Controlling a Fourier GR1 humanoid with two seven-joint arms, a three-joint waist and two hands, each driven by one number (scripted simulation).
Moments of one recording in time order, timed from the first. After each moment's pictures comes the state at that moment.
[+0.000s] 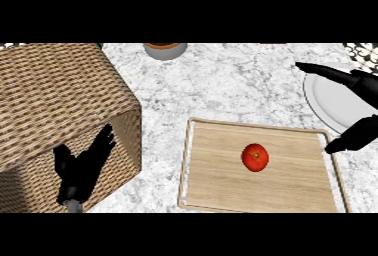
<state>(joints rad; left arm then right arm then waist) 0.05 0.21 -0.16 -1.52 0.20 0.12 0.25 -0.51 -0.79 0.24 -1.30 -0.01 0.43 -0.35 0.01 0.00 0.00</state>
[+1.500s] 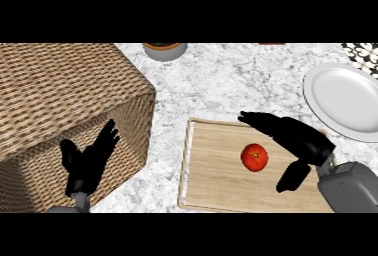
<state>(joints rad) 0.00 0.14 -0.10 -1.45 0.14 0.08 0.20 -0.31 -0.49 0.37 -1.56 0.50 0.45 -0.03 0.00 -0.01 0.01</state>
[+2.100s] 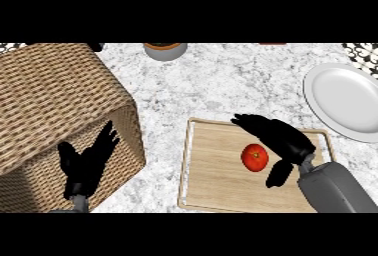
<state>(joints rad) 0.02 0.12 -0.08 -1.47 0.13 0.06 0.21 -0.31 -0.38 0.37 -1.43 0.70 0.41 -0.07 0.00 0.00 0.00</state>
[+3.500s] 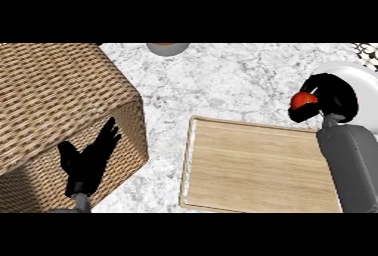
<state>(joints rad) 0.02 0.10 -0.08 -1.51 0.09 0.05 0.21 -0.53 -0.29 -0.10 -1.13 0.97 0.02 0.48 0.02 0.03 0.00</state>
